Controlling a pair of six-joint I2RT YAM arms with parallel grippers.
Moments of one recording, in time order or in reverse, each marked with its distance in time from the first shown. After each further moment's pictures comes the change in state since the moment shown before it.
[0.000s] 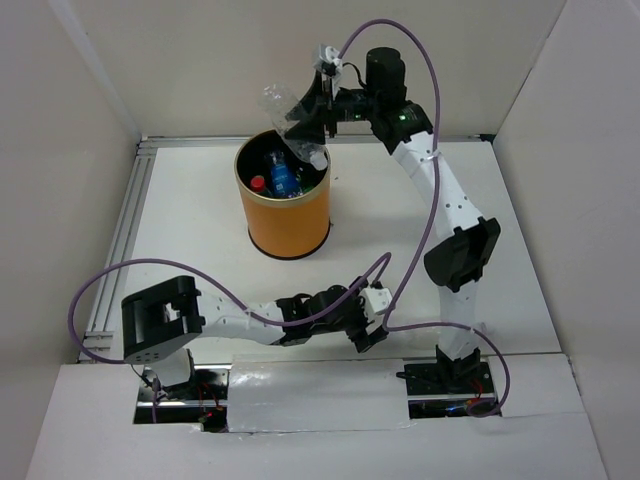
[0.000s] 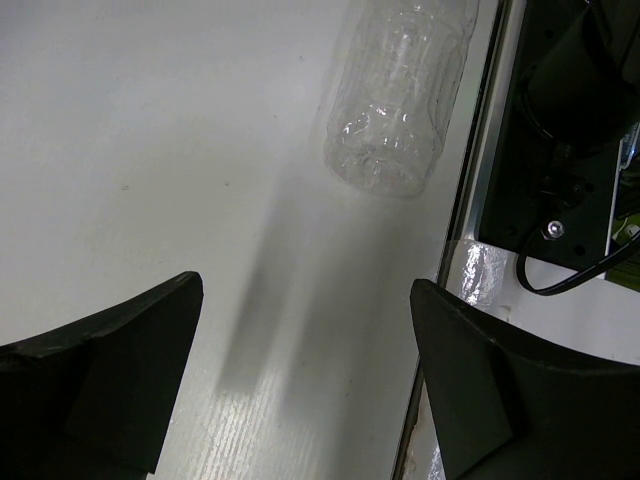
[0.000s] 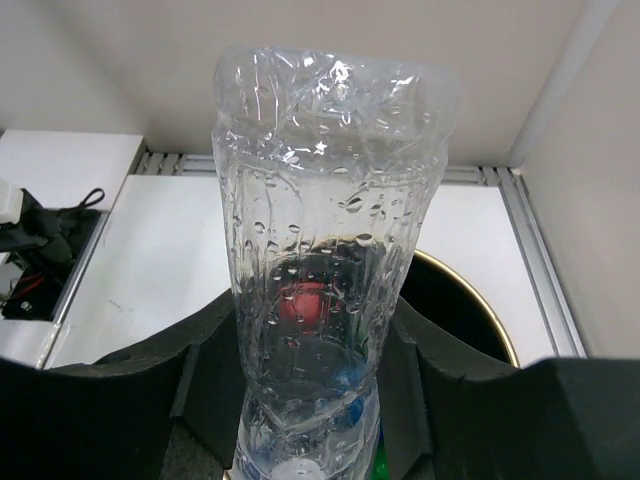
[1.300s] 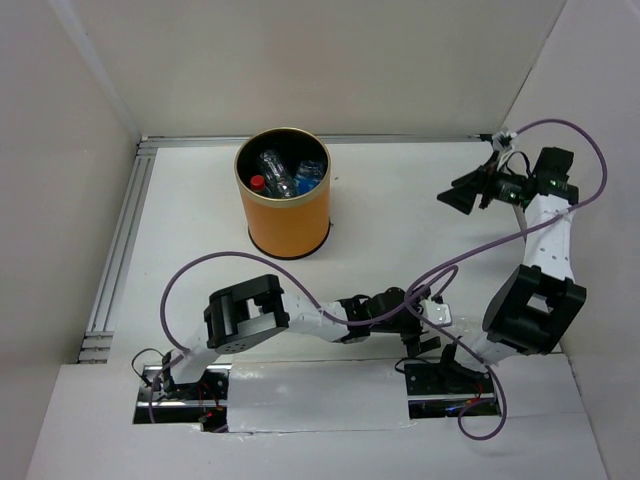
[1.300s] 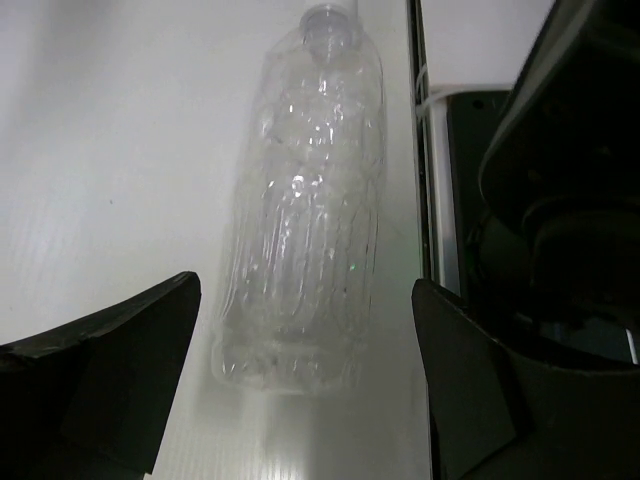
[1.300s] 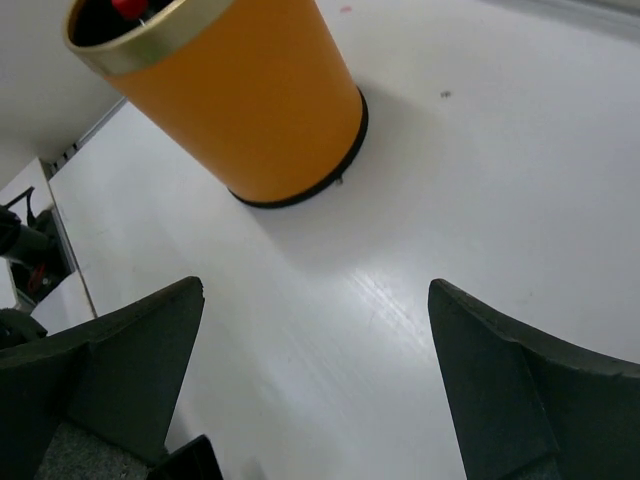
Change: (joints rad) left arm -0.038 0.480 0.456 0.120 0.173 0.141; right arm -0.866 -0.549 -0.954 -0.313 -0.172 -0.271
